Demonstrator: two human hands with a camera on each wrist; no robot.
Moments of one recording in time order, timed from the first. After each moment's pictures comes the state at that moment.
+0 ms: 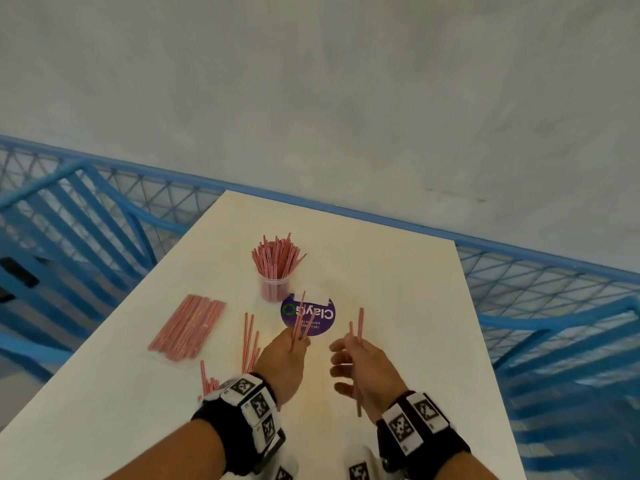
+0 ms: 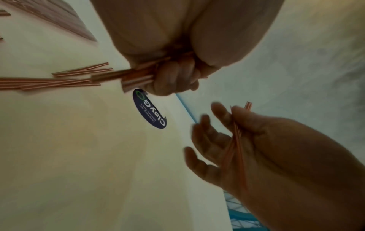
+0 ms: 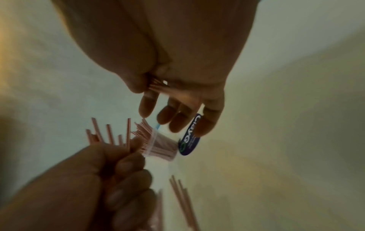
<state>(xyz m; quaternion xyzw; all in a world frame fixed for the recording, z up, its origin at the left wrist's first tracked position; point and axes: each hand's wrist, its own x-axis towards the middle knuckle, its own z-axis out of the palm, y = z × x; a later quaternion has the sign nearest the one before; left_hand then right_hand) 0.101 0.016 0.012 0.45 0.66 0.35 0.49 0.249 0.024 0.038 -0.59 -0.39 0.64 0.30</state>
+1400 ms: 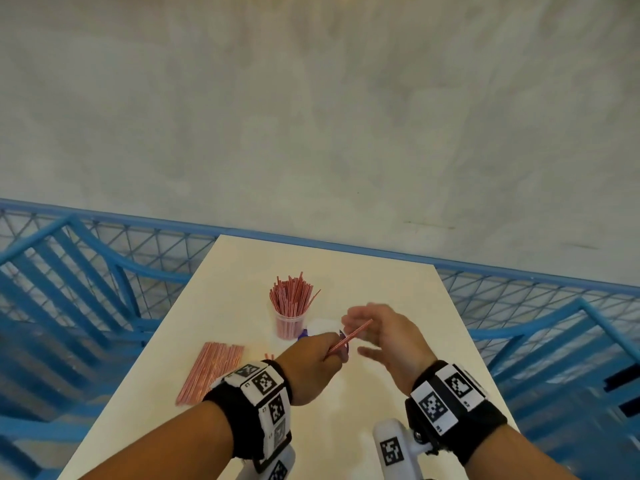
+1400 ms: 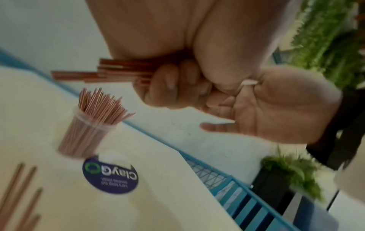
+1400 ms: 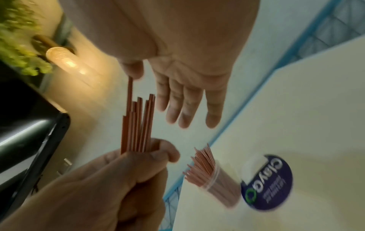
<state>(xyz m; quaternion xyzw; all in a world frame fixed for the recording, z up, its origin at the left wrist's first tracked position) 0.035 0.020 0.105 0.77 0.49 0.17 0.38 0.187 0.019 0.146 -0.61 -0.44 0.53 0.40</state>
